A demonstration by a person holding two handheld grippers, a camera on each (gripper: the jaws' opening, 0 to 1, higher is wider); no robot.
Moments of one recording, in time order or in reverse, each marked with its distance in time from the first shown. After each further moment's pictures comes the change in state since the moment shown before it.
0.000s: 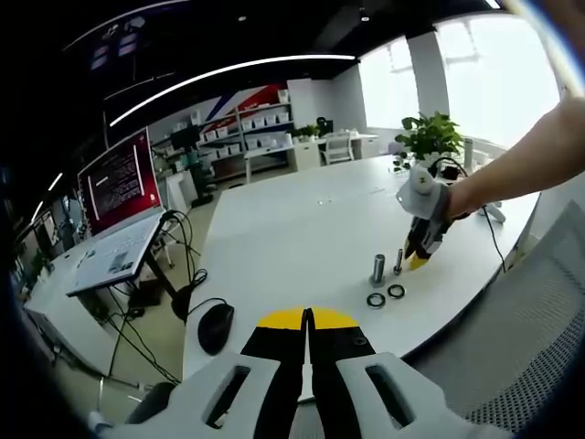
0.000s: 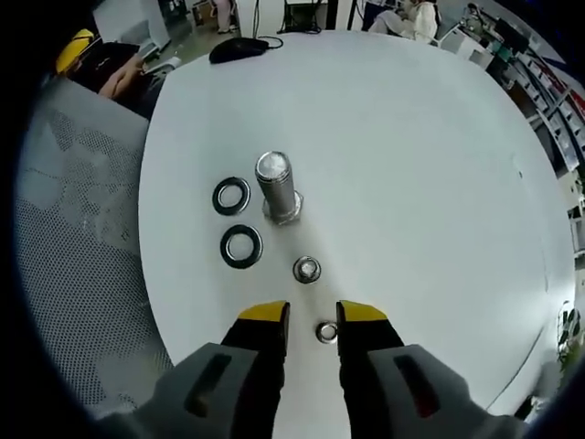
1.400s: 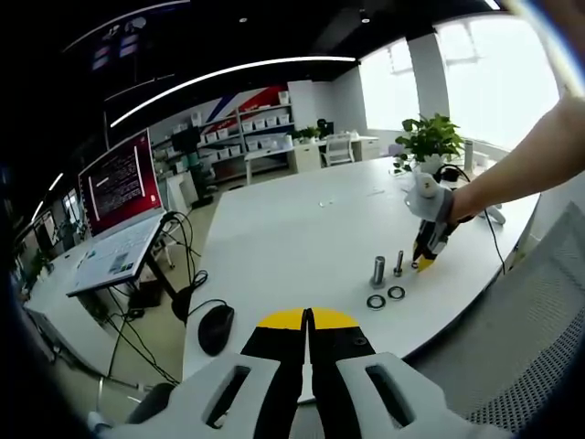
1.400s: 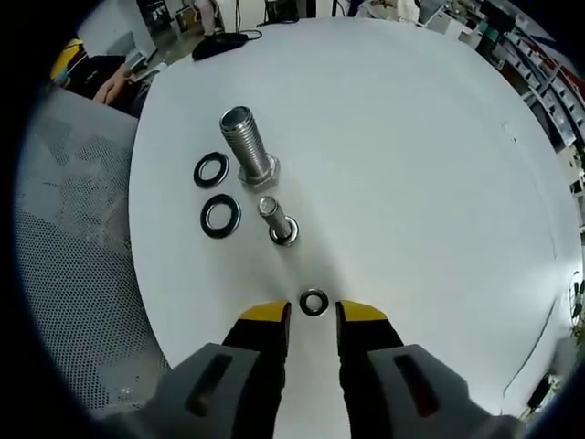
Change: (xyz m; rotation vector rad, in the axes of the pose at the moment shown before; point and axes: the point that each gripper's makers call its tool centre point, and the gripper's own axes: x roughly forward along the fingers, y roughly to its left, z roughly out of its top) left arm -0.001 0.000 0.002 -0.002 -0.010 0.001; right arm 0.007 -0.012 -0.025 0.097 0.019 0.010
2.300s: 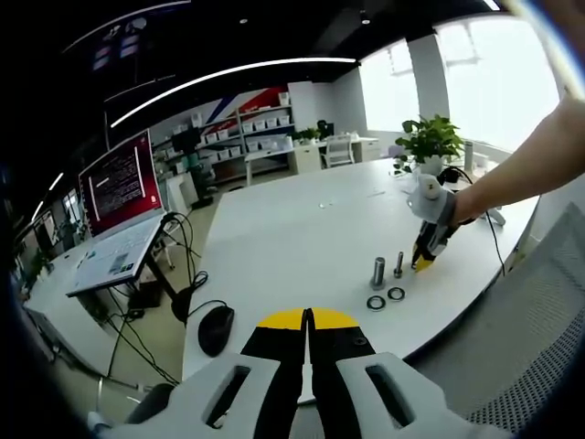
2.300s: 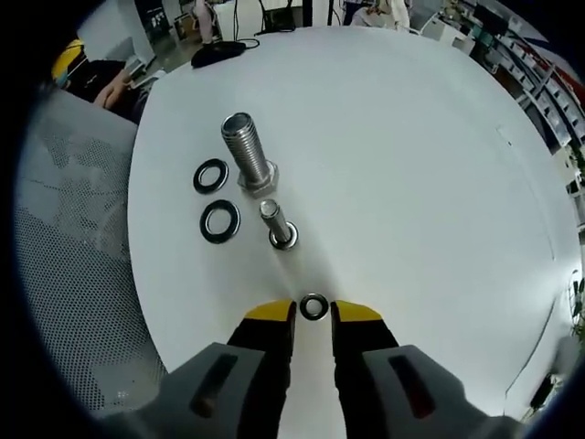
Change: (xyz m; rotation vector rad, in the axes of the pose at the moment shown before) left arm 0.000 0.000 0.001 -0.002 -0.004 -0.001; right arm 0.000 0.001 0.001 -0.017 -0.042 -0.013
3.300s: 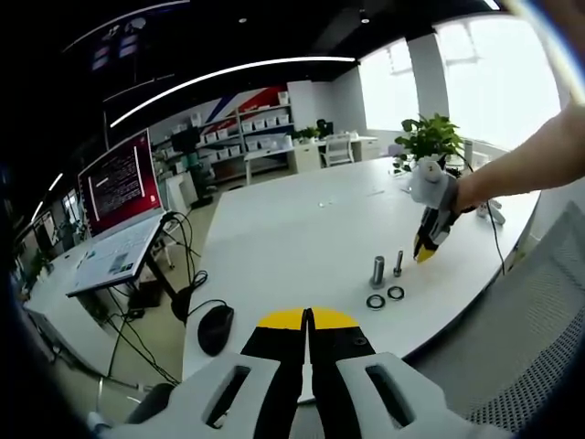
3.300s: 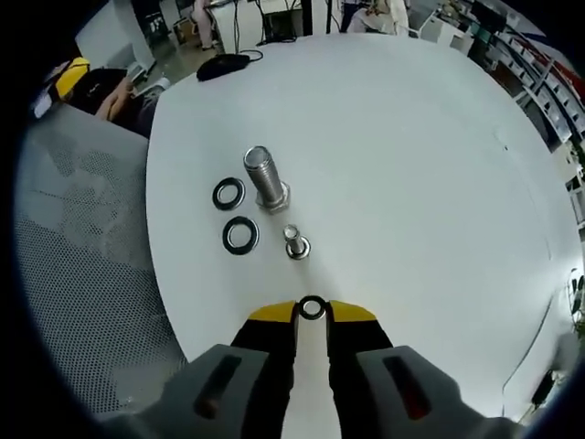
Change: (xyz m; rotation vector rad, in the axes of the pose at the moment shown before) left arm 0.000 0.000 -0.001 0.002 0.004 -0.001; right arm -0.031 0.010 0.015 0.021 -0.015 0.024
